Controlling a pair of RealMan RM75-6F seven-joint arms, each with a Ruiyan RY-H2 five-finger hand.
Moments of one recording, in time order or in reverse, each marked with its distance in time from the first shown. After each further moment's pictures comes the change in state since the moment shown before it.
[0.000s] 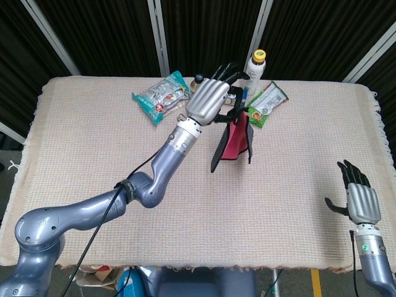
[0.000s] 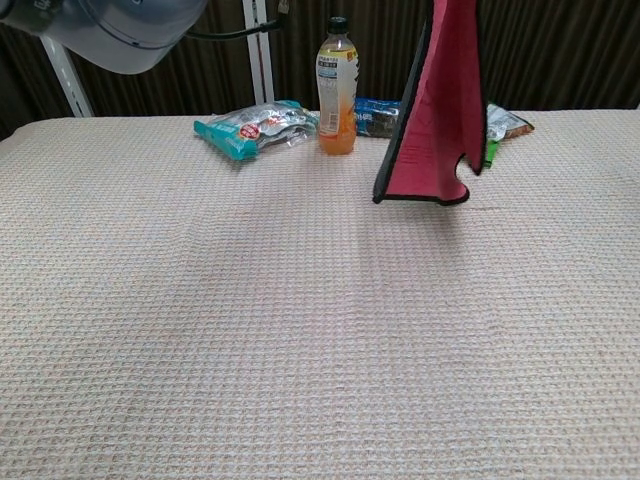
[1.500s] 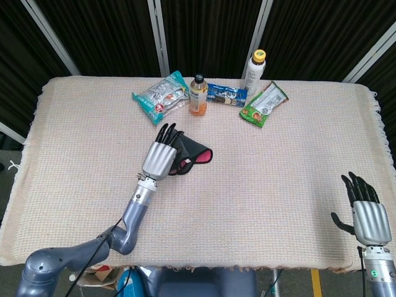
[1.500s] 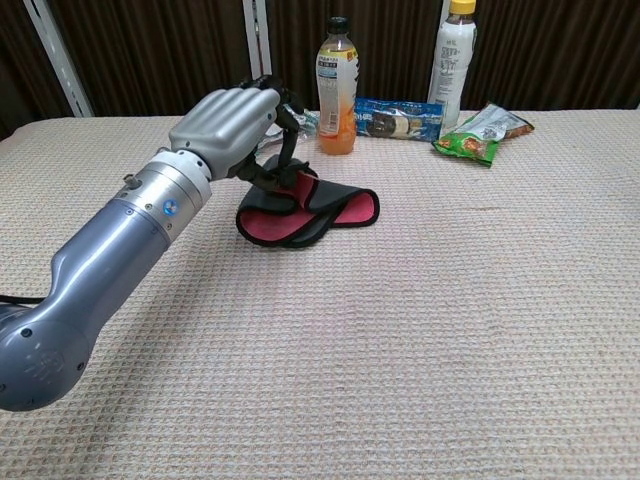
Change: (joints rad) left arm 0.457 -0.275 0.349 0.156 0.224 0.385 0.278; right arm -0.115 0.051 -0.092 -0.056 -0.176 0.202 -0.067
